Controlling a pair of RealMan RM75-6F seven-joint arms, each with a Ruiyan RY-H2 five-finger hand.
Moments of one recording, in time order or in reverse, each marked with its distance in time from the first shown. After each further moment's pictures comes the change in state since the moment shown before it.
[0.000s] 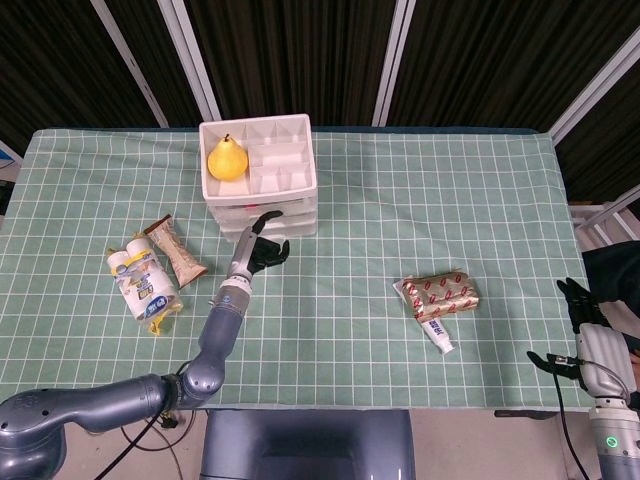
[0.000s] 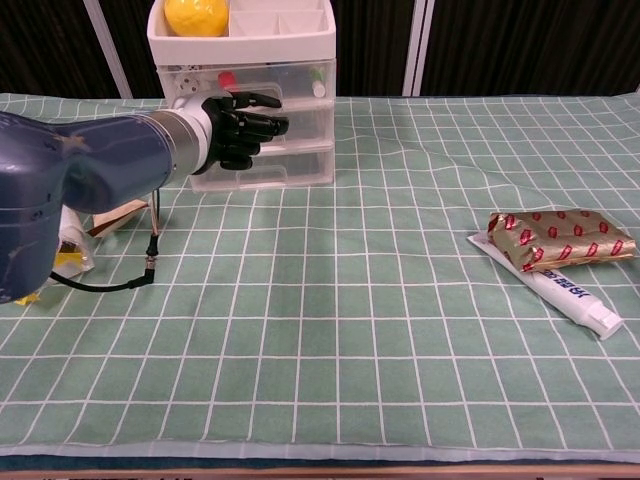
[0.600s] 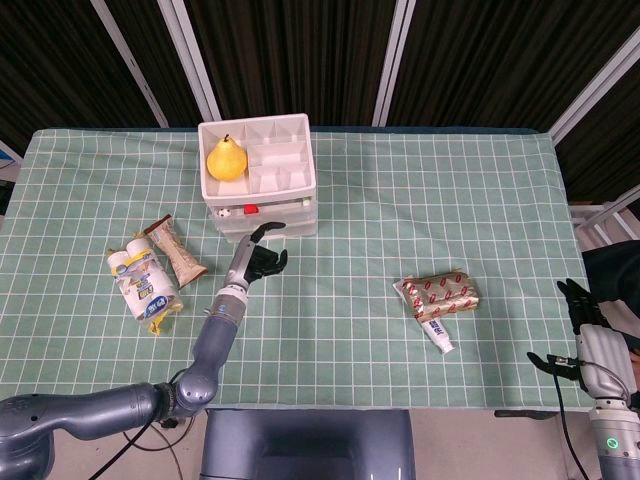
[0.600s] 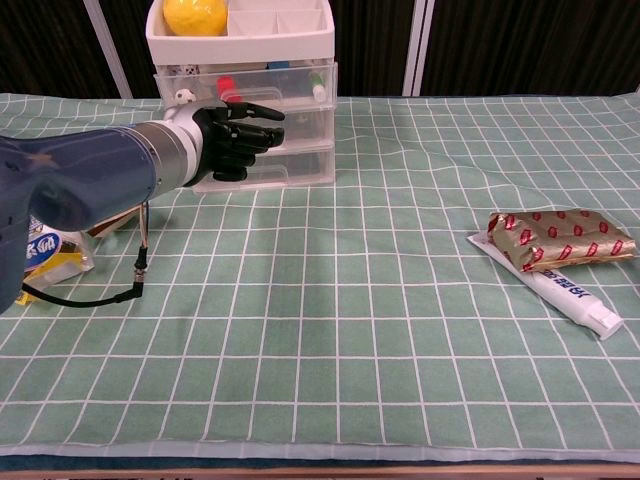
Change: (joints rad) left arm 0.045 0.026 0.043 -0.077 0.028 0.020 -0.005; right arm -0.003 0.003 -0.002 -0.006 -0.001 0.002 0.002
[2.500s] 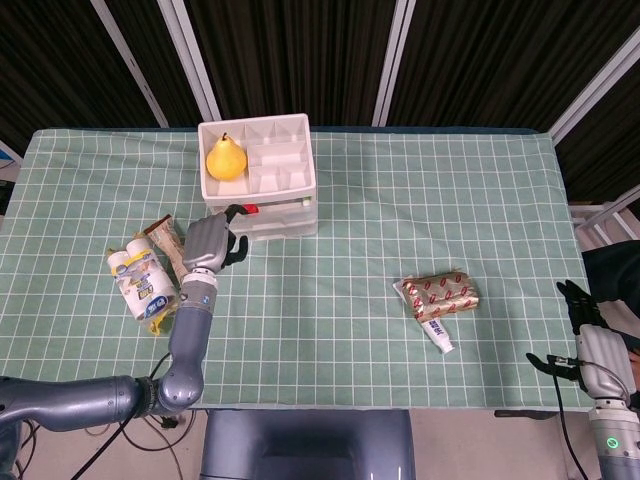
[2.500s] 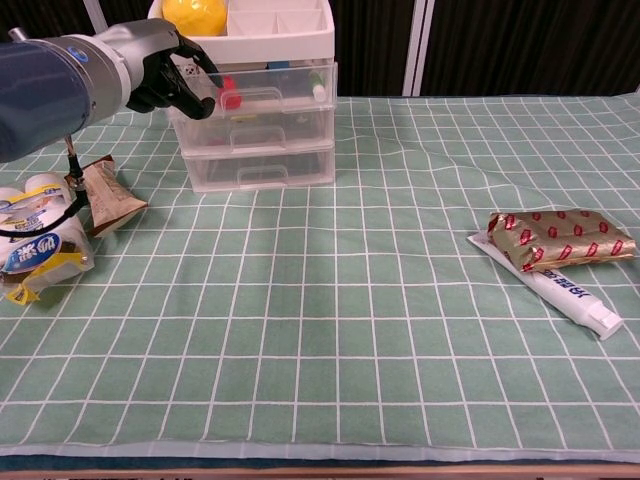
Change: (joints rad) left arm -0.081 0.175 0.064 -0.166 -0.085 0.303 0.720; right arm 0.000 0.009 0.001 -0.017 0.017 -0.017 0.011
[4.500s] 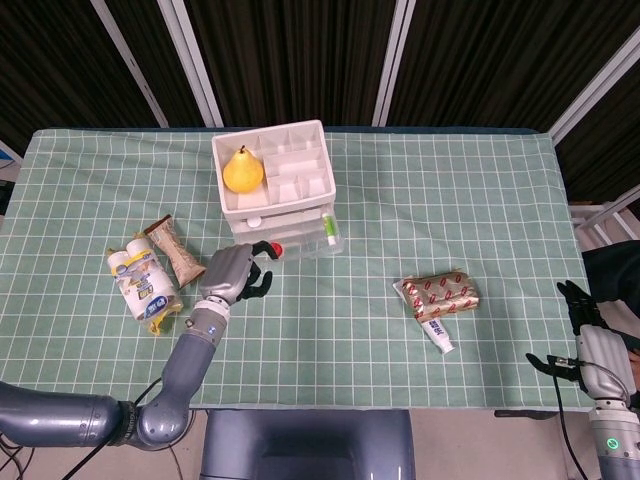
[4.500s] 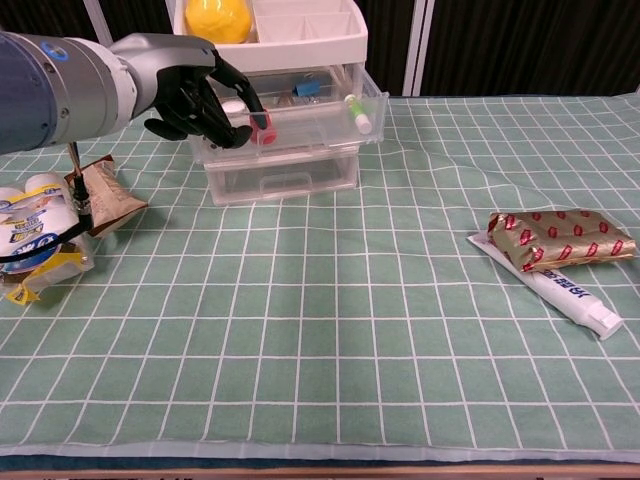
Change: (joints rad) left arm -0.017 0.115 0.086 -0.289 -0.042 -0.029 -0.038; right arm -0.002 0.001 0.000 -0.004 0.001 0.000 0.005
